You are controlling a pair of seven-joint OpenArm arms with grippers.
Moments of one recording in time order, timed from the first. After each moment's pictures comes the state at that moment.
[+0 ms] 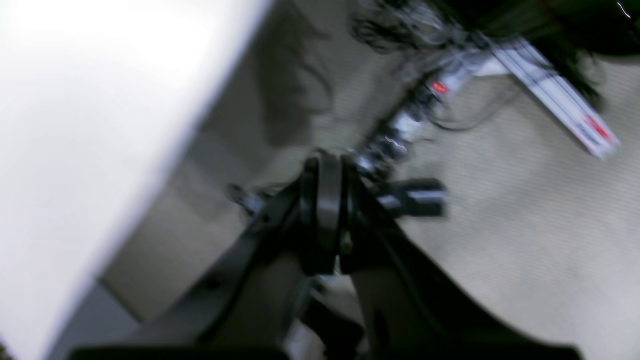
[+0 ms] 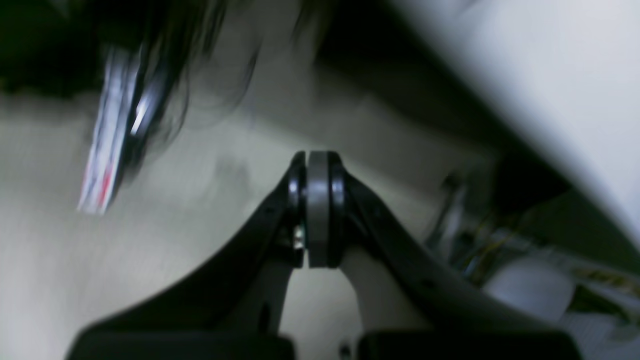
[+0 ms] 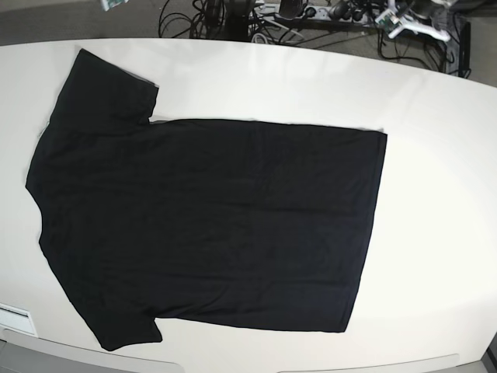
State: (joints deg) left arm 67.2 -46.5 -4.9 126.8 1.6 -7.3 30.7; right arm -74.1 17.9 -1.8 133.1 -19.4 -9.5 -41.6
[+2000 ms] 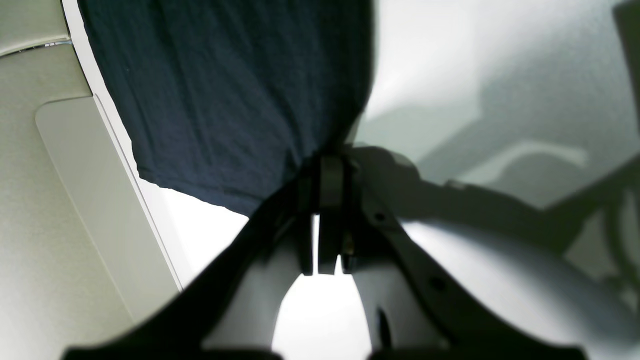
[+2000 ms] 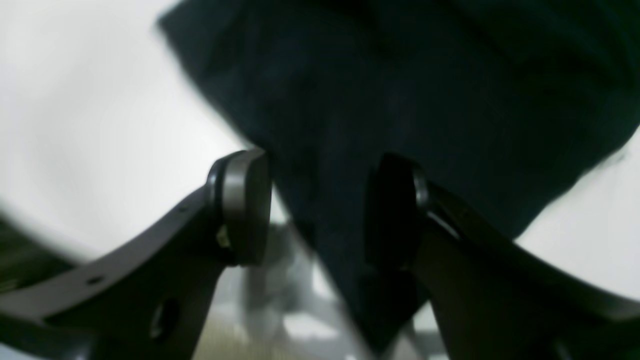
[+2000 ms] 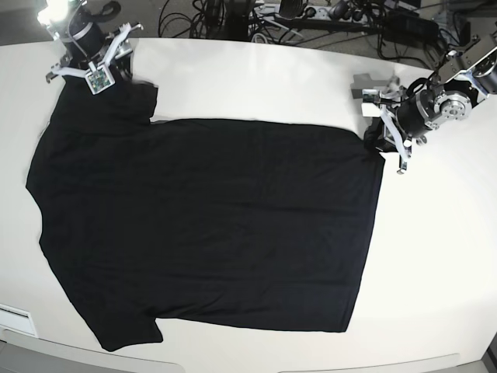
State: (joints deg) left arm -5.9 -64.5 56.5 98.2 27.5 -14.4 6.4; right arm -43.2 17.9 11.1 116.1 1.8 23.8 -32.7
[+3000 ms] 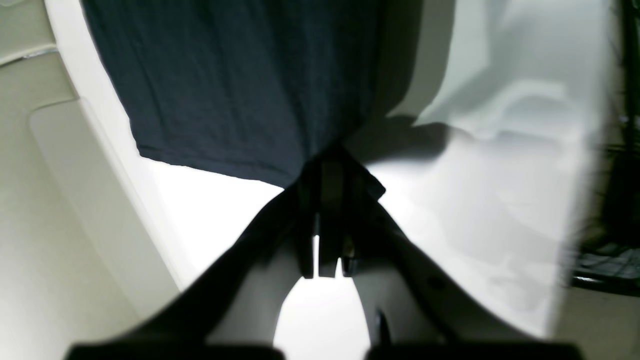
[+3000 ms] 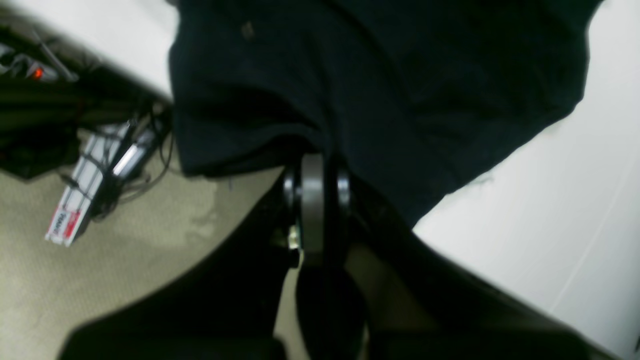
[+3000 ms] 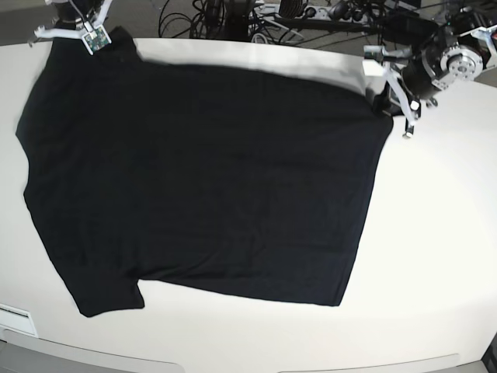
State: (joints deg) left arm 4.1 -77.2 57.4 124.1 25.7 -9.3 27.6; right arm -62.7 19.7 11.3 133.3 -7.9 13.9 -41.5
